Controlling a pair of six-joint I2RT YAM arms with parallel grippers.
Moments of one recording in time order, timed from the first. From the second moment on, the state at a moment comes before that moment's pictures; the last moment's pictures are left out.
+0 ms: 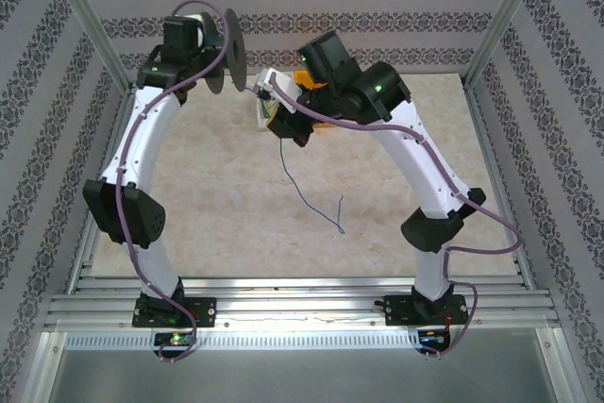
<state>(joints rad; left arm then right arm) -0.15 1.83 2.01 -0.75 -0.15 -0.17 0.74 1.95 2.58 -1.40 -0.41 -0.37</state>
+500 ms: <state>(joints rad) -0.23 1.67 1.77 -0.95 -0.07 0.11 0.52 2.03 2.70 -1.41 -0.39 -0.42</state>
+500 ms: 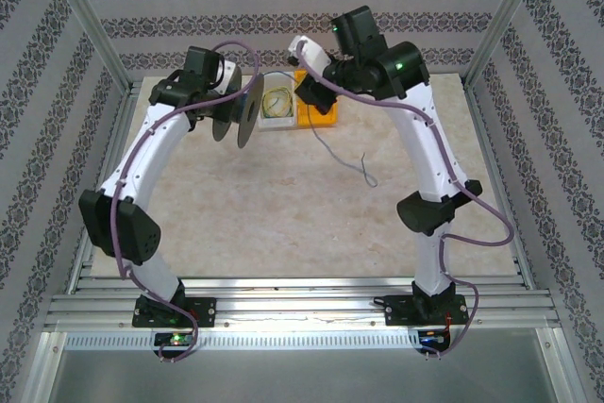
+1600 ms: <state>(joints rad) -0.26 1.29 1.58 -0.61 0.27 0.05 0.30 1.90 1.74 -0.73 -0.83 -0.21</state>
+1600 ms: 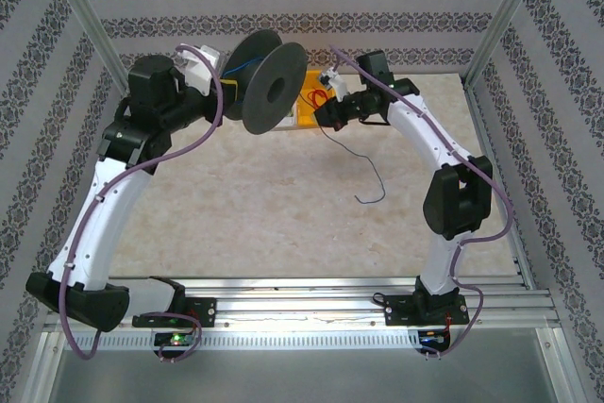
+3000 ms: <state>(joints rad) -0.24 1.30 1.71 -0.51 -0.17 -0.07 0.30 1.81 1.28 -0.36 -0.87 0.03</state>
